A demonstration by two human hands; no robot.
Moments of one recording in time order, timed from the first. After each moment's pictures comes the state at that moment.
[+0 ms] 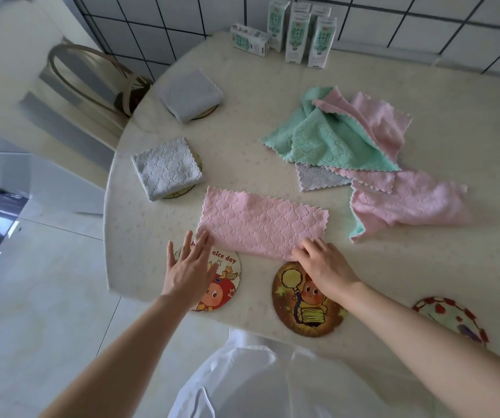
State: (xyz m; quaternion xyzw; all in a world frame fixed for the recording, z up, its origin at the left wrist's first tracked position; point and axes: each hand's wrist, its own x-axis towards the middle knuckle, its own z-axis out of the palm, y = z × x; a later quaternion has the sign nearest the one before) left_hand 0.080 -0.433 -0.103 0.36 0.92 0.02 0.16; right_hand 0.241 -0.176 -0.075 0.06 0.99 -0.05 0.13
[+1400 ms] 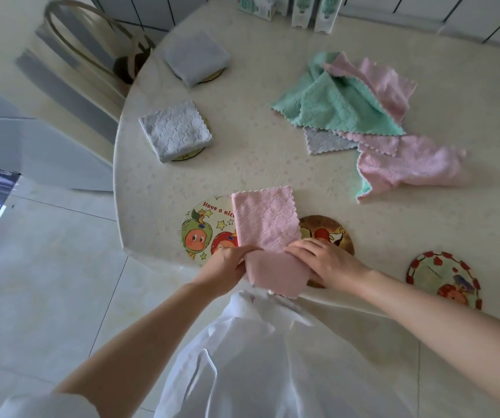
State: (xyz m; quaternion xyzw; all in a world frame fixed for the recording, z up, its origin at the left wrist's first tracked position) left_hand 0.147 -0.447 -0.079 0.44 0.80 0.32 0.26; right_hand 0.293 -0.221 -0.086 -0.09 0.98 -0.15 0.11
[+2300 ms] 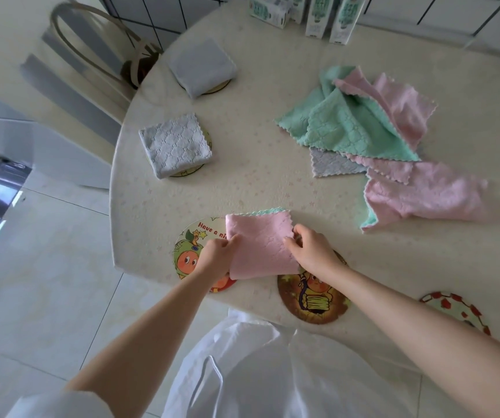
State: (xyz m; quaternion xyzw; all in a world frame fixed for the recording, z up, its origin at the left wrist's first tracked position) left_hand 0.097 -0.389 -0.088 0.00 0.84 0.33 0.42; right_hand 0.208 -0.203 -0.080 0.30 0.86 -0.38 0.14
